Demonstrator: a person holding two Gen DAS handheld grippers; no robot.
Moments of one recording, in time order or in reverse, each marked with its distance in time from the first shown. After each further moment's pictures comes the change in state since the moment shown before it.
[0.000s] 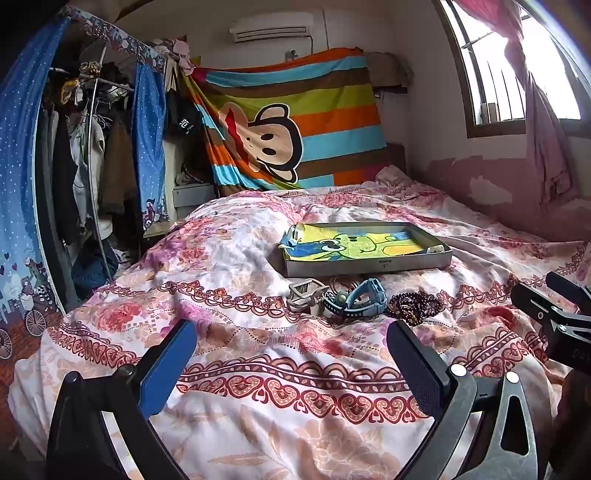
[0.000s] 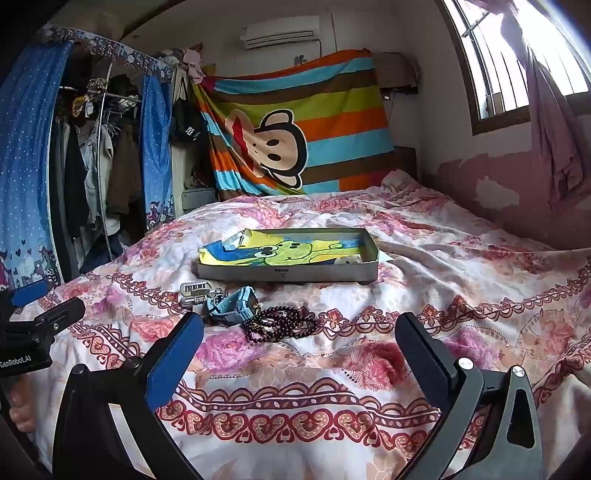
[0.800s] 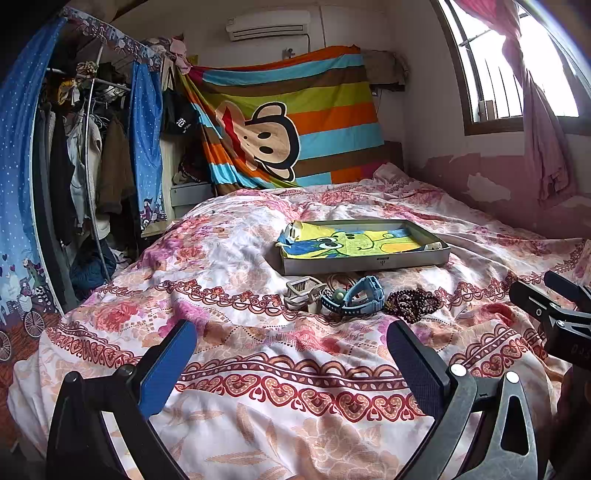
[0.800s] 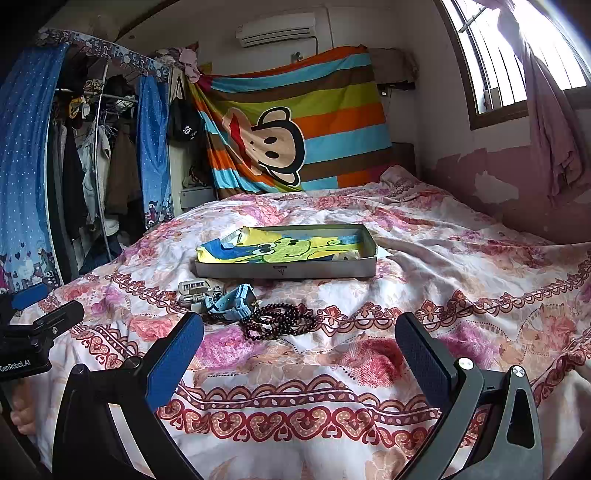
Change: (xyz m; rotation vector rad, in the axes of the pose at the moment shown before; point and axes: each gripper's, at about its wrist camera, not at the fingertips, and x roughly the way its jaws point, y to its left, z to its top) left arm -0.004 -0.002 -0.004 0.004 0.006 -0.007; right arm -0.001 0.001 0.002 0.006 0.007 0.000
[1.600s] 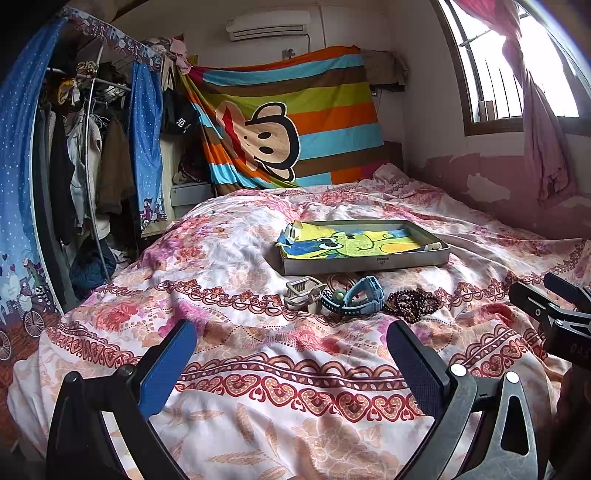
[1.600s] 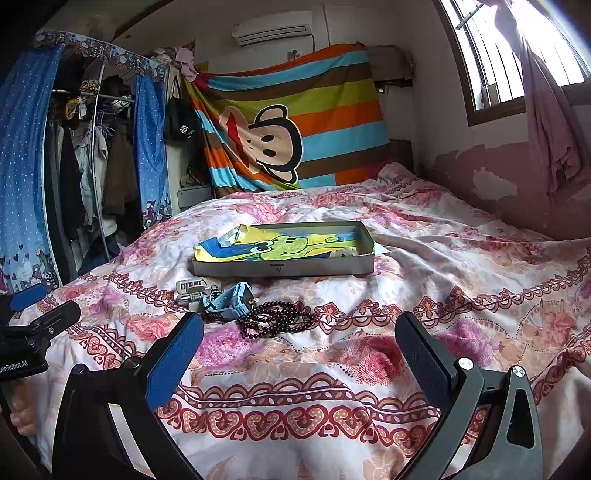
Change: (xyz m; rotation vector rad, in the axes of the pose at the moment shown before) left arm 0.000 0.000 0.000 0.001 0.000 0.000; right arm 0.004 -0.006 -0.005 0.011 0.008 -0.005
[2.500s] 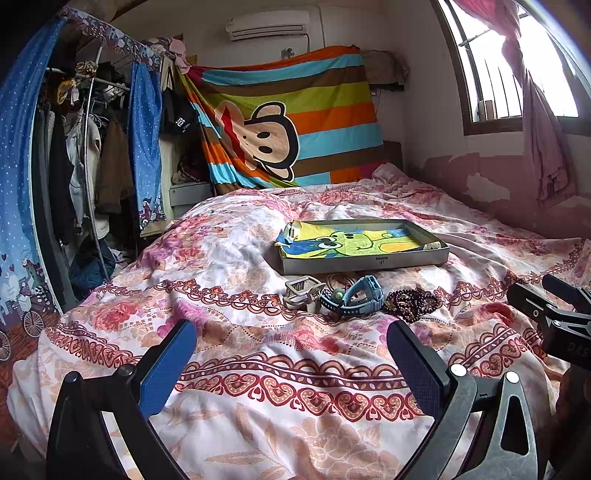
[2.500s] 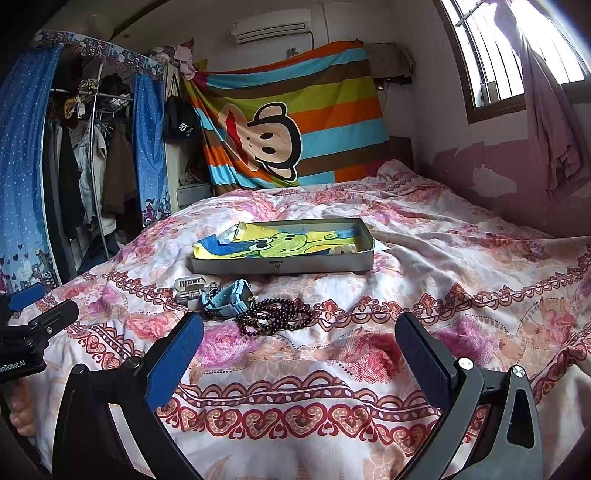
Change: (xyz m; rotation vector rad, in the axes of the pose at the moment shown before) left arm 0.000 0.000 0.000 -0.001 0.000 0.001; right arm 0.000 -0.001 -0.001 0.004 0.009 -0.001
